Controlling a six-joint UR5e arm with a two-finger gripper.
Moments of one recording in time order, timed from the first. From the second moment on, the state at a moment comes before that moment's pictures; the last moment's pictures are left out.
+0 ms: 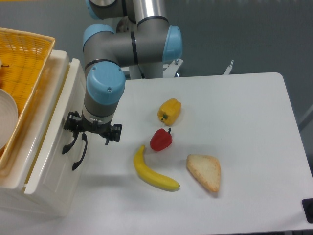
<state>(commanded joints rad) 2.18 -1.90 -1.50 -1.35 1.27 0.29</state>
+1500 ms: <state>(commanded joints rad) 2.23 -1.89 -1.49 -1.36 1.29 0.32</state>
